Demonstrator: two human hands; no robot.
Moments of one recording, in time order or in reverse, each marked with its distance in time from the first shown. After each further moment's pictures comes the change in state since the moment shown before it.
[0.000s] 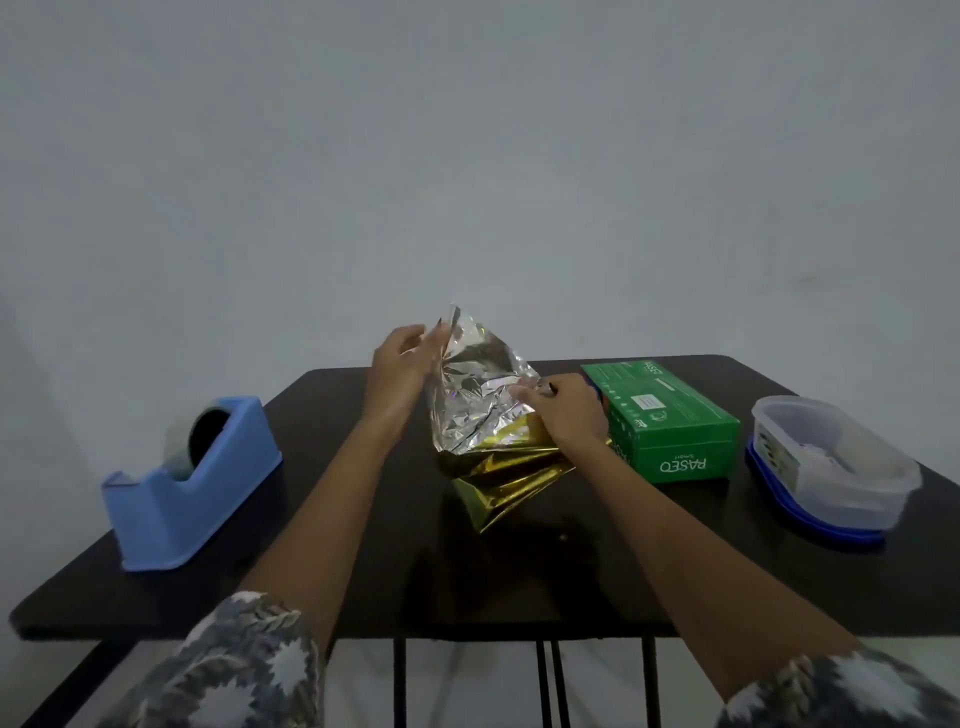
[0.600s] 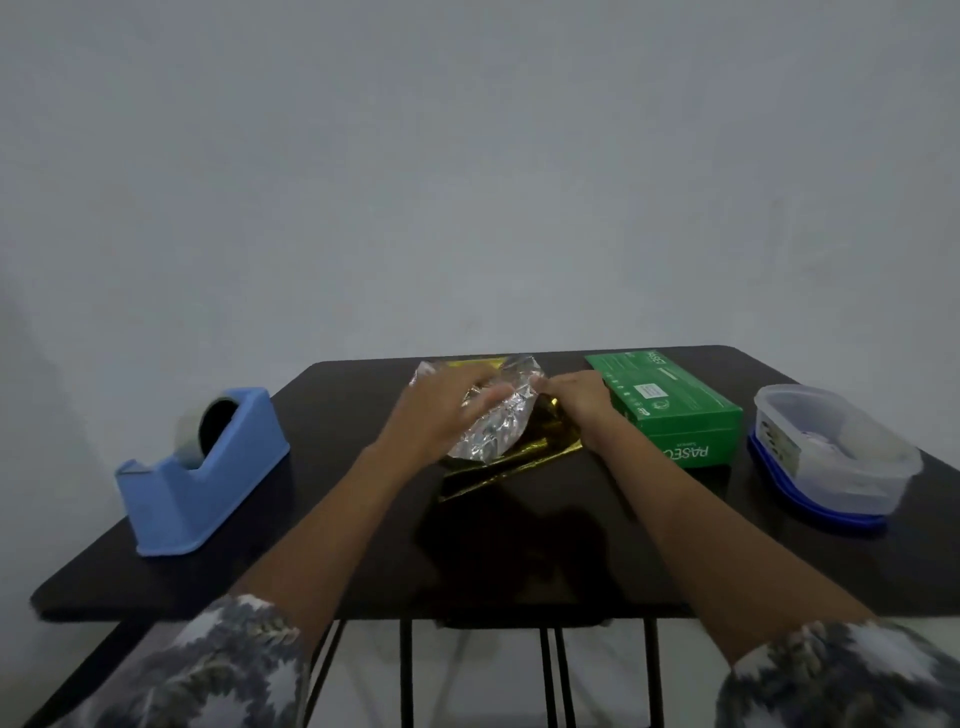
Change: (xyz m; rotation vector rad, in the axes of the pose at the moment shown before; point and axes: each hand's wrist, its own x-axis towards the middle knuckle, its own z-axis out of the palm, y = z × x) left_hand -0.039 -0.006 0.006 0.668 -0.332 0.526; right_hand 0.021 0.015 0.001 0.368 -0.109 0.290
